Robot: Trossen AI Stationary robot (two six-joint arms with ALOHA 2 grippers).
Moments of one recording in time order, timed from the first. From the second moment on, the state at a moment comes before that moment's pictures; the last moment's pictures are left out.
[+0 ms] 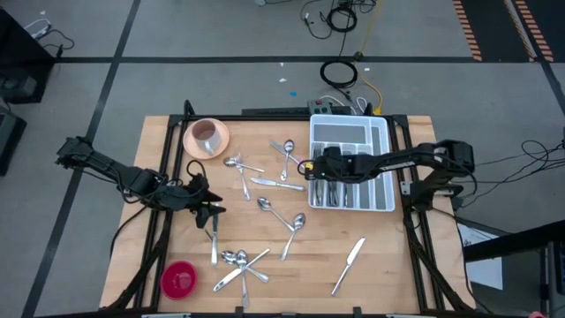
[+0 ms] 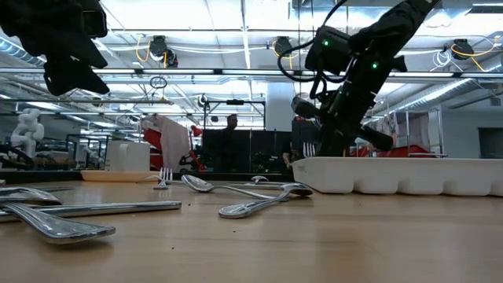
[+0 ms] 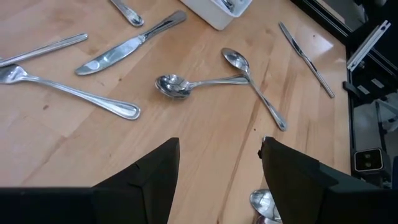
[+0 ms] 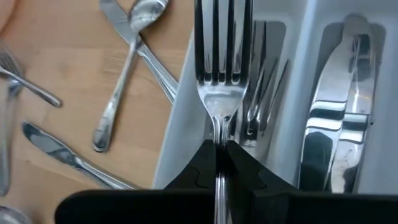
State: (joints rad) left arm -0.42 0.69 0.49 -0.49 -0.34 -0.86; right arm -0.16 1.61 0.84 -0.25 0.37 1.25
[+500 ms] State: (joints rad) left arm -0.42 0.69 0.49 -0.49 -0.36 -0.86; right arm -0.14 1.67 0.84 -0.23 0.36 1.24
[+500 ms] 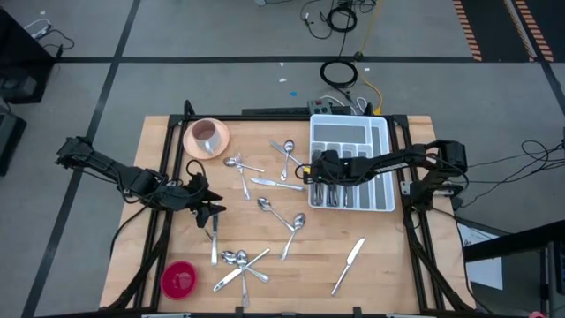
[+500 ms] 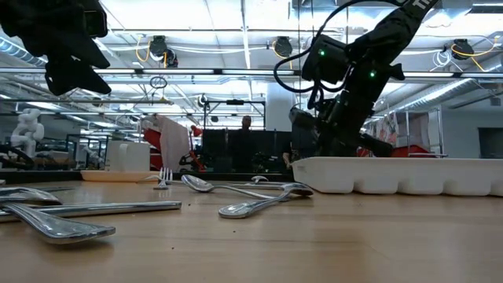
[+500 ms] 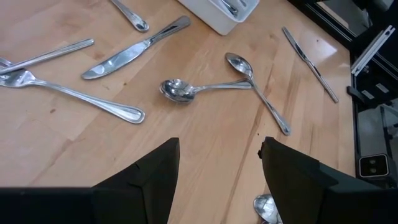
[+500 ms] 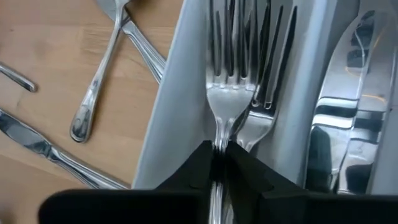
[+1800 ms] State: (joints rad) left arm -0.33 0.78 0.49 -0.32 -0.41 -0.43; right arm -0.09 0.94 0.86 -0.51 0.11 0.68
